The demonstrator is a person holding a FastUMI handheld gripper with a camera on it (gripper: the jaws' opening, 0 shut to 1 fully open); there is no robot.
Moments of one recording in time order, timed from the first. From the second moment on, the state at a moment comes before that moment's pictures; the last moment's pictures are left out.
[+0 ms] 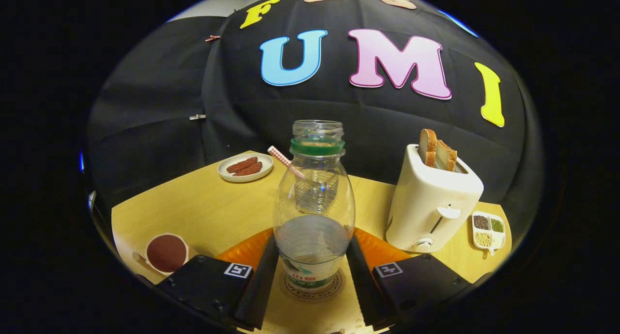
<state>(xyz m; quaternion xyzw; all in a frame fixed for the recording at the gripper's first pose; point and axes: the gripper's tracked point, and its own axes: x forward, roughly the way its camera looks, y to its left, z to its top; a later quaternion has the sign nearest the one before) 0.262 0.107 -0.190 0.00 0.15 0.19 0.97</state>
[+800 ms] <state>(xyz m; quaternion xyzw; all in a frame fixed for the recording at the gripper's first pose) 0.246 0.096 -0.178 0.01 0.16 0.19 0.97</state>
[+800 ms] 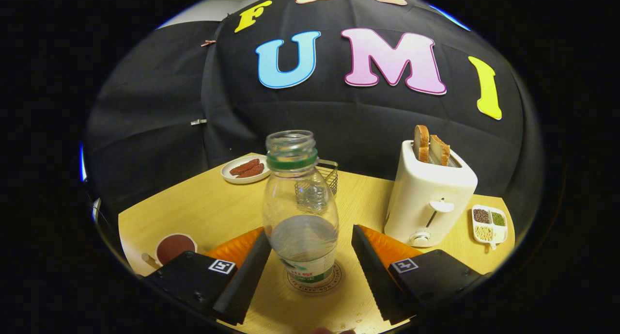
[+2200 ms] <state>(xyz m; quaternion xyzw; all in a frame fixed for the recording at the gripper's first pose) 0.022 -0.114 0.038 0.02 0.01 -0.03 1.00</state>
